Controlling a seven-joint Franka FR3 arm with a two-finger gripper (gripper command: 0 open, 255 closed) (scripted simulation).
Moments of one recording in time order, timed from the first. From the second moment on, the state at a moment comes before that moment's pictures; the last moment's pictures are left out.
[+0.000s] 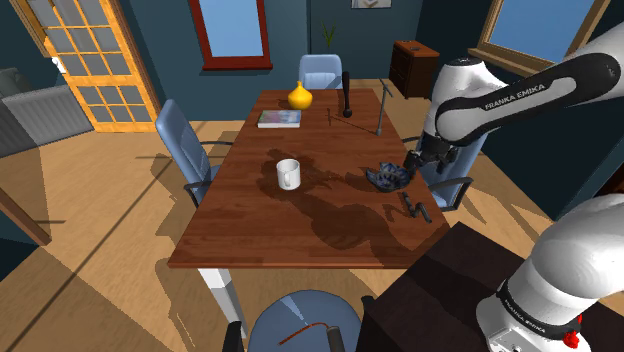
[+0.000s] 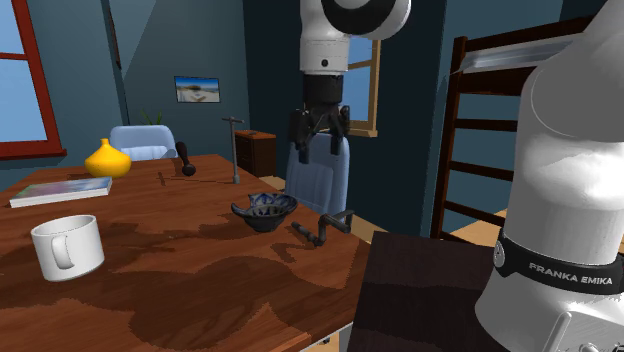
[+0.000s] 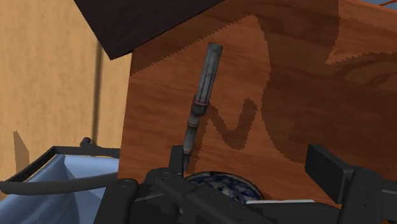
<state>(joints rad) -0.17 -0.51 -0.10 -2.77 -0.18 2.34 0.33</state>
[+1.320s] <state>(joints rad) -0.26 0.22 -0.16 -2.71 -0.13 3.04 0.41</state>
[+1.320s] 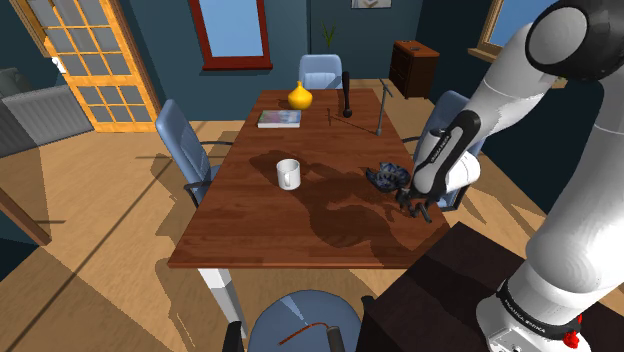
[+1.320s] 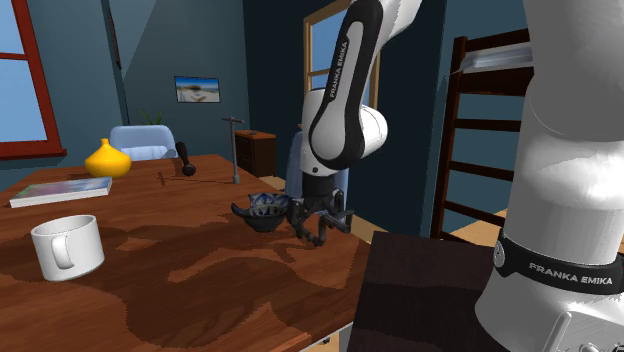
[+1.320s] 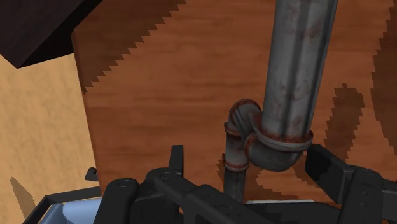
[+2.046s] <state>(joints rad) -0.27 0.27 -0.15 -2.70 -0.13 3.08 0.40</state>
